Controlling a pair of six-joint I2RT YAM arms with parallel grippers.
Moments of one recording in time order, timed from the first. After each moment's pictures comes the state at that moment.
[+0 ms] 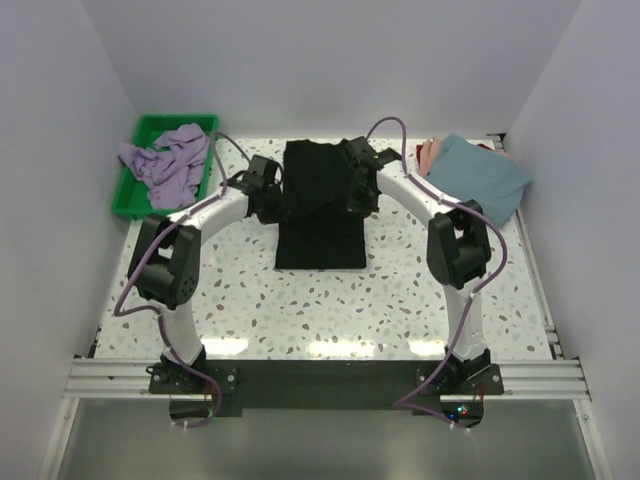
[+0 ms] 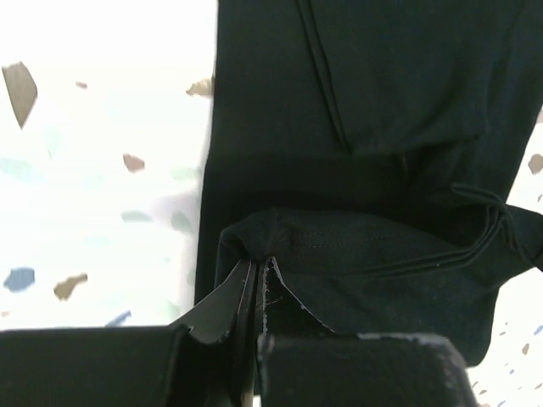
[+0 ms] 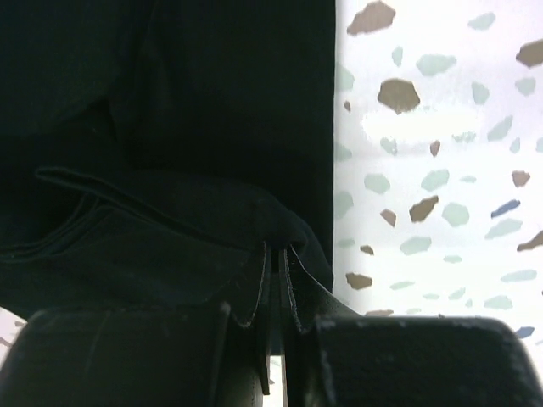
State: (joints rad) left arm -0.38 1.86 1.32 -0.44 0.01 -0.61; right arm 0.49 2.11 1.83 -0.95 0.12 0.60
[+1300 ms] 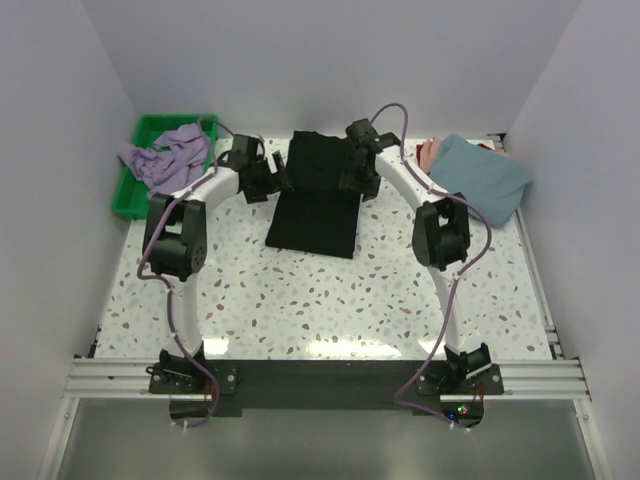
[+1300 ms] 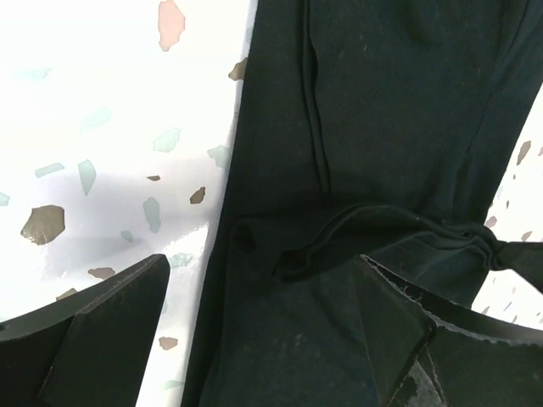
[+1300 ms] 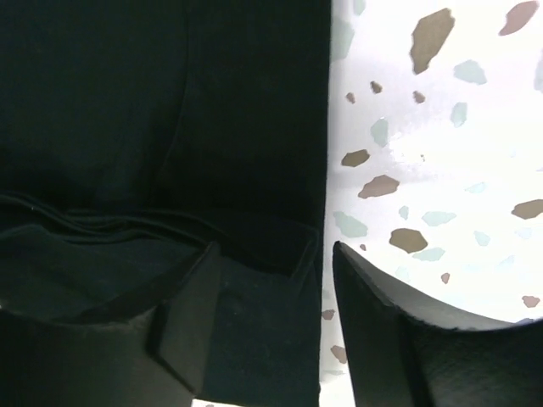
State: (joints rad) left arm -0.22 2.12 1.59 -0.35 0.20 -0.54; right arm 0.41 2.41 2.24 -1.00 0.09 0.63
